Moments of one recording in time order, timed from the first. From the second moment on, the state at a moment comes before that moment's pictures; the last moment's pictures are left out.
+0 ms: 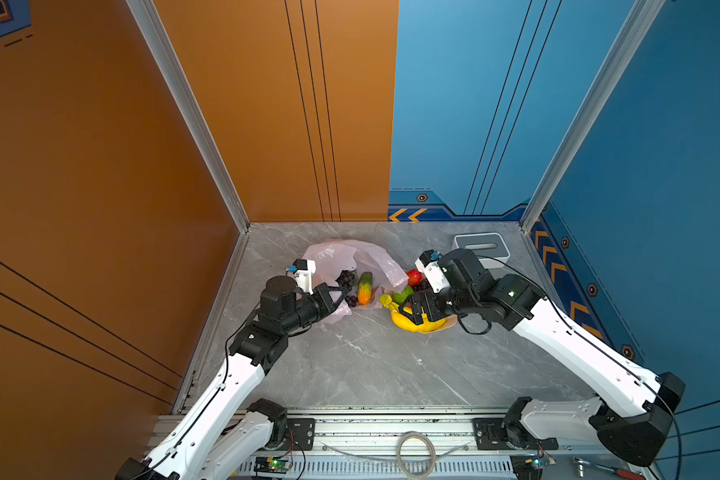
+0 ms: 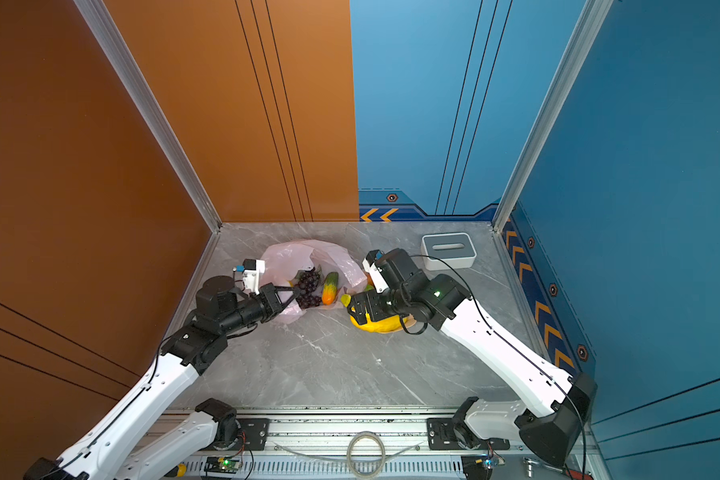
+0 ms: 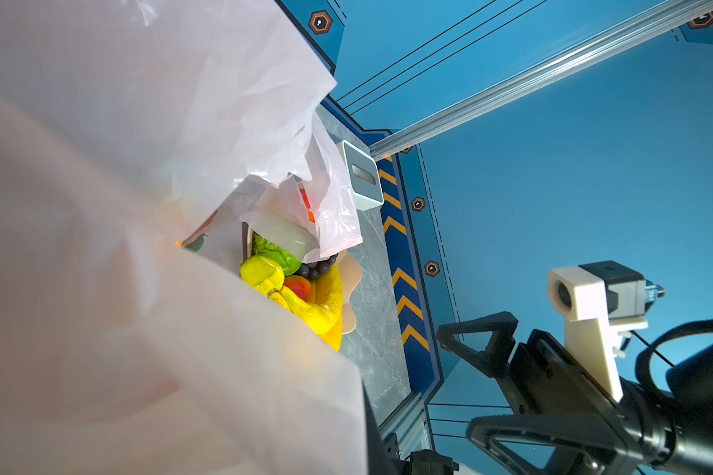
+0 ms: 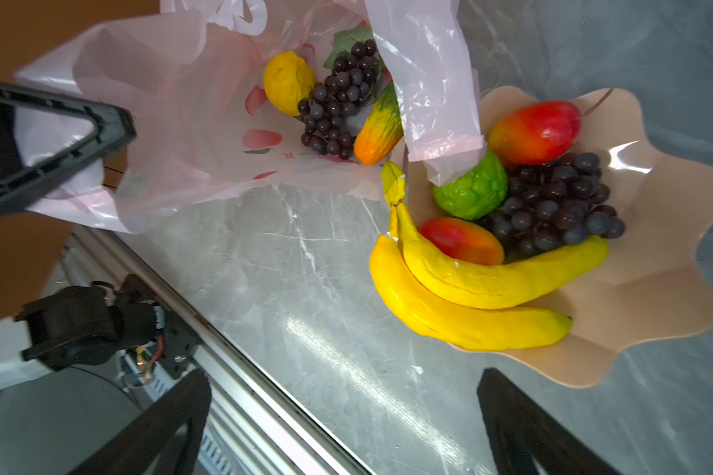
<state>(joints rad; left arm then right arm) -0.35 0.86 0.74 -0.21 0.43 -0.94 0.77 1.28 1.37 -0.97 -0.06 0.35</state>
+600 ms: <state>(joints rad) -0.35 0.86 0.74 -0.21 0.43 -0.94 0.94 1.60 1.54 -1.12 0.28 0.18</state>
